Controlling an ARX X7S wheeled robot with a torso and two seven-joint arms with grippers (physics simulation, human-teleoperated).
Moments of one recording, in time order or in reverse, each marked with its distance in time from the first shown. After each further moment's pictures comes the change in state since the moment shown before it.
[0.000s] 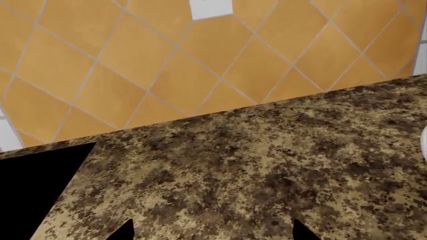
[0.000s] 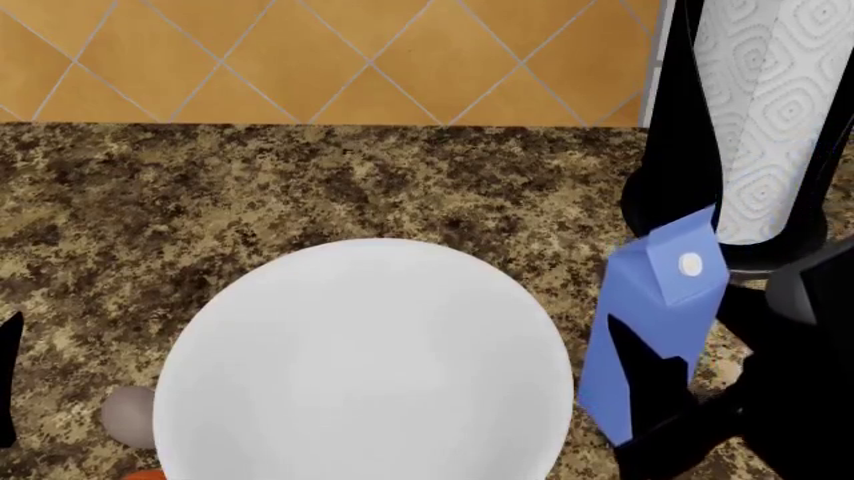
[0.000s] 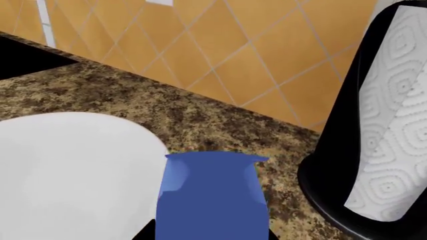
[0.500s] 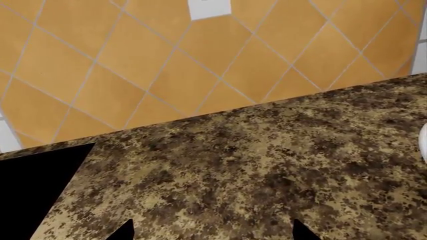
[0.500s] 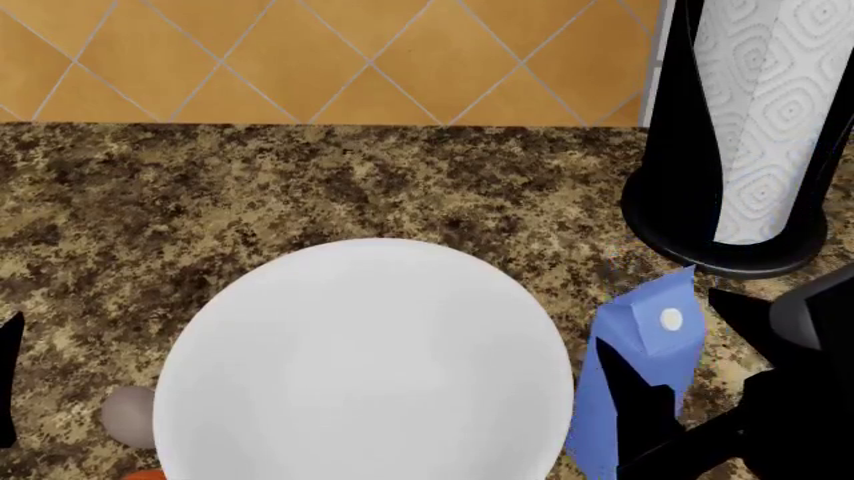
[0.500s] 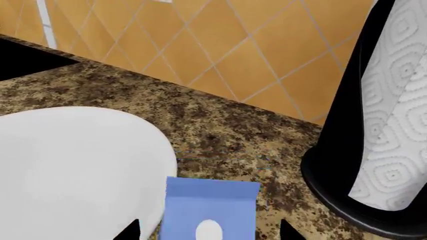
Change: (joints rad) left arm -0.001 -0.002 0.003 0.000 0.002 0.002 0.004; right arm -0.079 -0.008 0.028 0.001 -0.015 -0.052 -0.015
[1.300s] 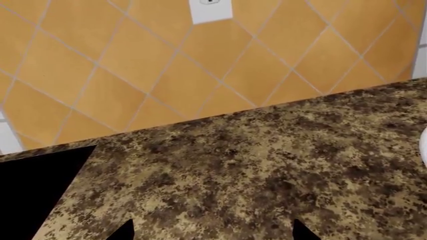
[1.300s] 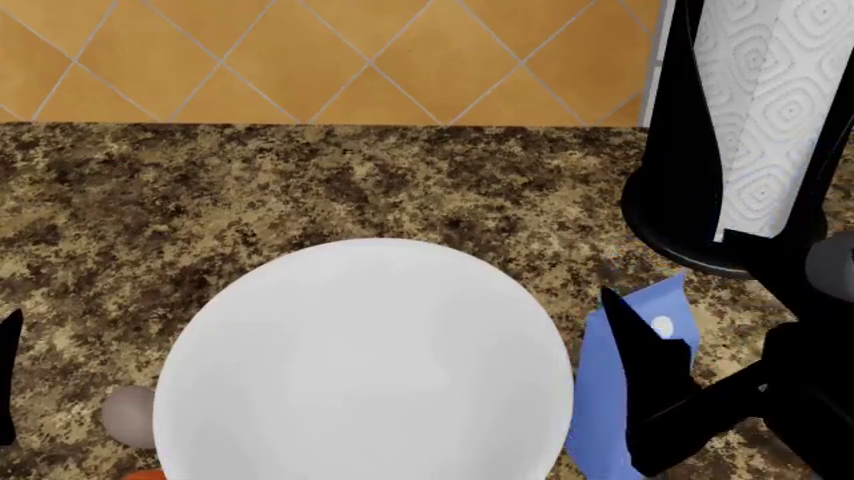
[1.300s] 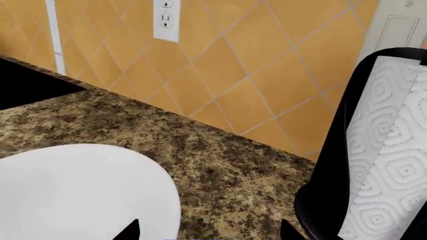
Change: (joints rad) left arm 0.005 0.004 -0.005 -0.001 0.003 0.014 -0.001; right arm 0.088 0.031 0.054 -0.057 0.098 0.052 0.040
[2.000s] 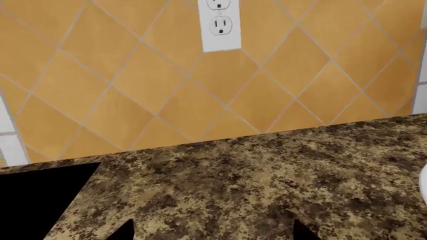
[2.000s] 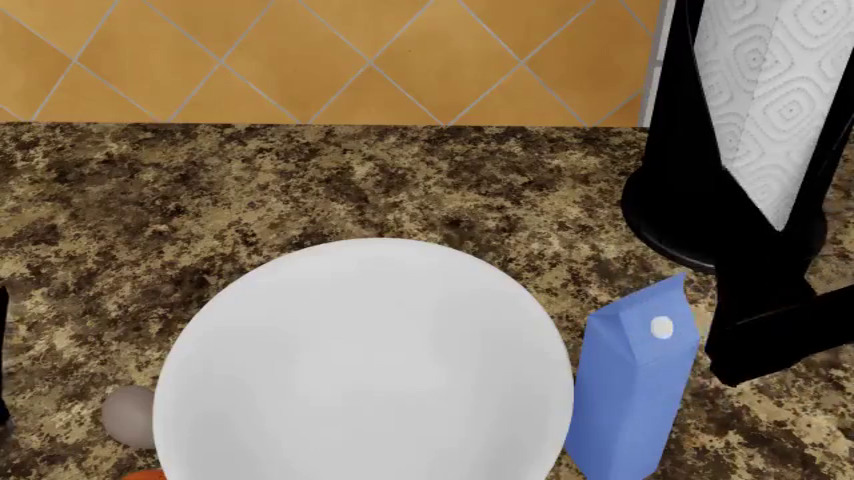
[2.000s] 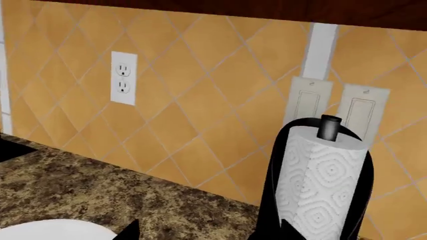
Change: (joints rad) left arm 0.031 0.043 -0.042 -0.013 0.019 0.102 0.008; right arm 0.096 0.051 0.199 -0.071 0.212 0.086 0.232
